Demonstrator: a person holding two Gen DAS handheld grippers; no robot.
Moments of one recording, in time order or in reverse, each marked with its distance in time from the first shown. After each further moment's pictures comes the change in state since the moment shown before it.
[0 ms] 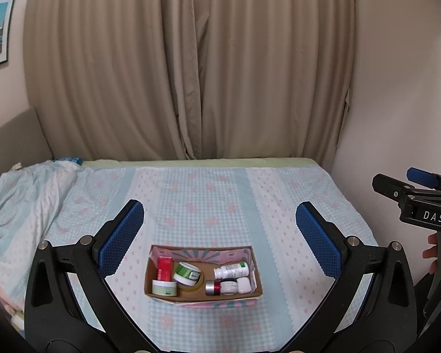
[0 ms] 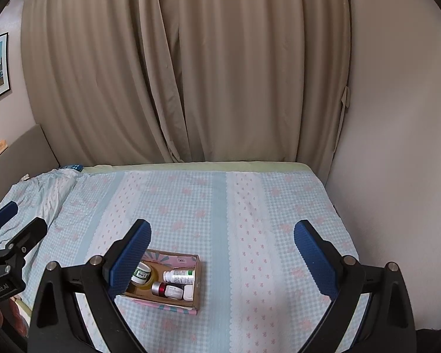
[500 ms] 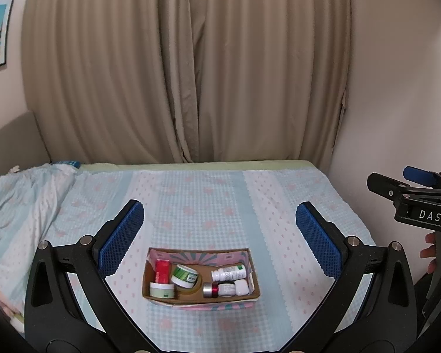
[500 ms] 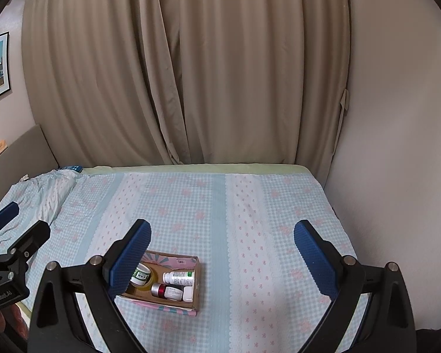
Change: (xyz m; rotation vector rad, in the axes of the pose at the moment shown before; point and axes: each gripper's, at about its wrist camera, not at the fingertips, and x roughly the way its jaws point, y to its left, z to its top) left arm -0.002 -0.002 0.000 0.010 -0.017 -0.018; right arm -0.001 0.000 0.001 -0.002 -0.007 -0.003
